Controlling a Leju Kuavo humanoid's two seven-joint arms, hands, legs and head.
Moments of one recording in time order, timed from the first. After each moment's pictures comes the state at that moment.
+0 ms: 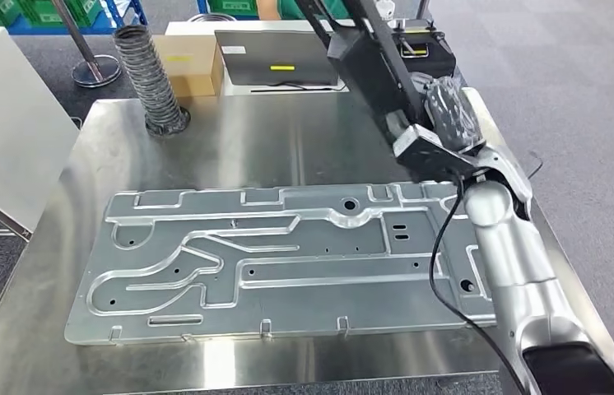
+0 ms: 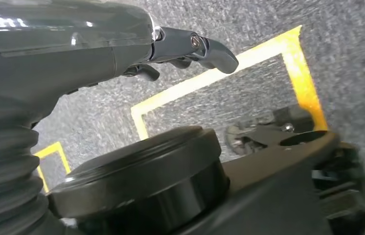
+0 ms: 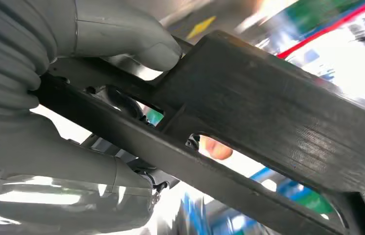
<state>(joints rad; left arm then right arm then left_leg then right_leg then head) -0.11 -0.19 0.97 -0.21 -1.31 0.02 -0.08 -0.73 -0.21 0.15 -1.37 0.67 0.10 -0.42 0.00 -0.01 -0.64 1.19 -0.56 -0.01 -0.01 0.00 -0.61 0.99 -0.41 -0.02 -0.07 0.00</state>
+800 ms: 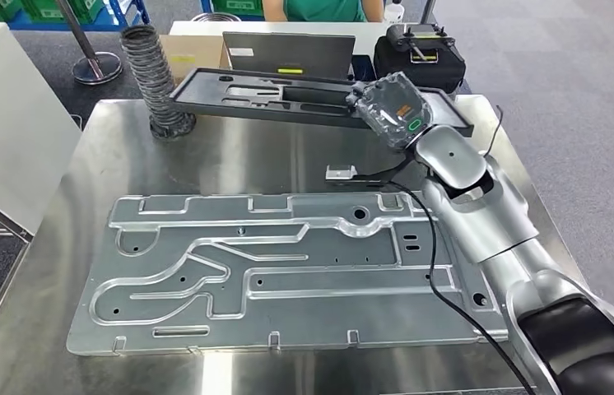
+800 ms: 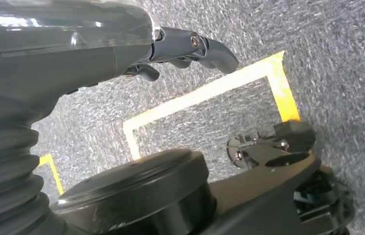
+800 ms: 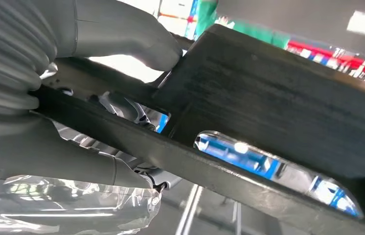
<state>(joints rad) -0.12 -0.19 0.97 -0.21 -1.33 0.04 -0.09 -0.91 -0.26 0.54 -1.16 1.35 -0.16 -0.28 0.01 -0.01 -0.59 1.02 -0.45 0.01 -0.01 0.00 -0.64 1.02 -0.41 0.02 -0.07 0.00</state>
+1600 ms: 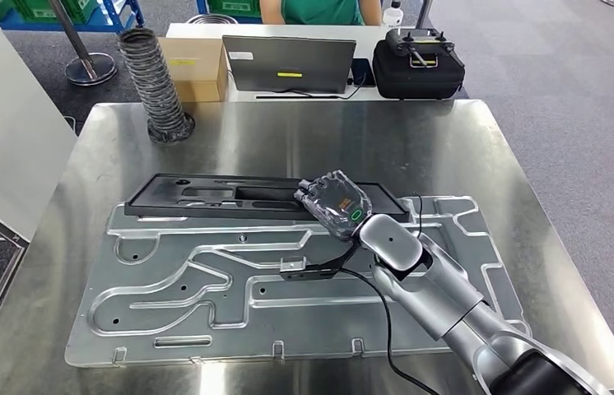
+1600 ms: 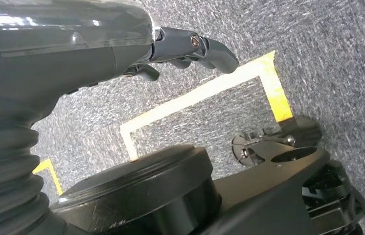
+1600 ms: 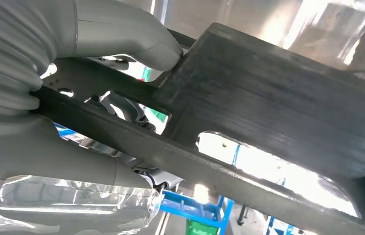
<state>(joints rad) -0.11 -0.19 0.96 -0.21 -1.34 0.05 -0.09 -0.65 -0.20 0.70 -1.23 1.29 -0.18 -0.17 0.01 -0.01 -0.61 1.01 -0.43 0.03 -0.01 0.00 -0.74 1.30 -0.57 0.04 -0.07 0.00</state>
